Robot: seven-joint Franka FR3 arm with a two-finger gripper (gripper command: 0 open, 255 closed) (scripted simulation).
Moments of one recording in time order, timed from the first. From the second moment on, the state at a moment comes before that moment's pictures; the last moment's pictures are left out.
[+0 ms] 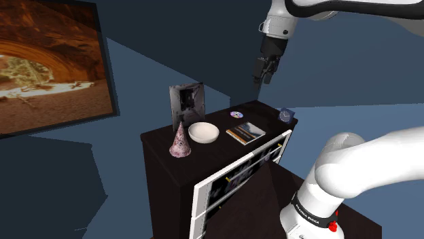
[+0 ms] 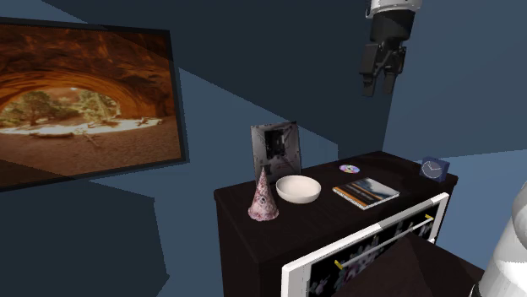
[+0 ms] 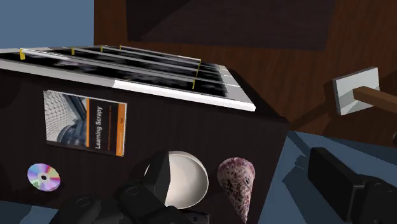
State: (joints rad) arm 0.00 -0.79 -0.04 -2.32 -0.04 1.57 -0.11
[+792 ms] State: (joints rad) arm -0.07 -0.68 0.21 -2.49 0.05 1.94 0.39
